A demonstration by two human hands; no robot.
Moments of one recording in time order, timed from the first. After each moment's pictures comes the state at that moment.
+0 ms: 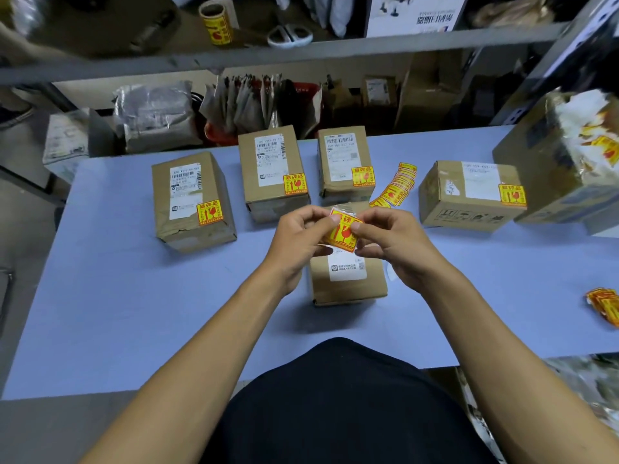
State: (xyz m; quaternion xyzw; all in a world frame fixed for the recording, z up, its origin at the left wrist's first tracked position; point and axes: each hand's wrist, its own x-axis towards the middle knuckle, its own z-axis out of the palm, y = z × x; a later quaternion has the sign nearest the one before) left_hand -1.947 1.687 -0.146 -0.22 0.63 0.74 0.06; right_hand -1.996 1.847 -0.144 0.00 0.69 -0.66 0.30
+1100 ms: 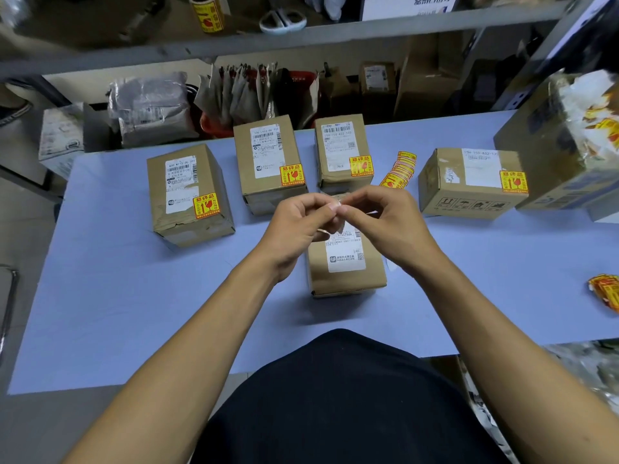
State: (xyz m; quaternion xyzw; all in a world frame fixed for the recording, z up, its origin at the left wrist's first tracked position) left_hand -1.950 1.684 -0.139 -0.16 0.67 0.72 0.08; right_hand -1.996 1.842 -0.138 -0.16 0.81 -0.55 0.13
